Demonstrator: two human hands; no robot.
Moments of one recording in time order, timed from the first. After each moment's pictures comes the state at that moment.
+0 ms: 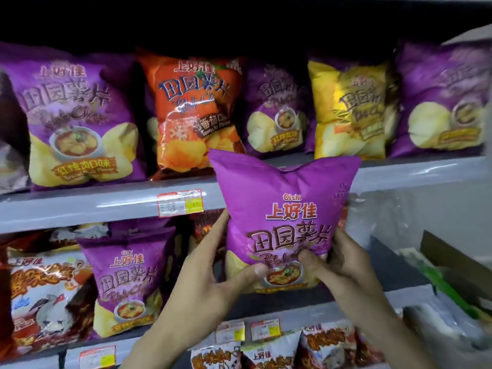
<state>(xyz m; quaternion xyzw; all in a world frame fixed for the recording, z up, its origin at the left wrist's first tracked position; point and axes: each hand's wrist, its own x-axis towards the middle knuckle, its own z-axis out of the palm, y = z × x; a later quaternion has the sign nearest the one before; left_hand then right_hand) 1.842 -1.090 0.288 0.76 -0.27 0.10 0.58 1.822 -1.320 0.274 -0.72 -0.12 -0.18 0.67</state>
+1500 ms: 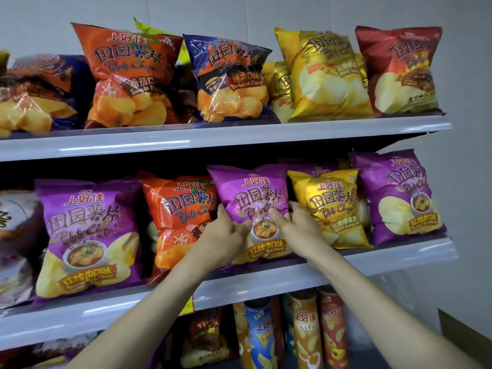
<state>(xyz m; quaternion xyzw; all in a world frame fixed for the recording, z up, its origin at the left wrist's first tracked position) 1.941 -1.151 0.464 0.89 -0.19 0.15 0.39 1.952 -1.338 0.439 -0.80 -0.05 -0.31 0.50</state>
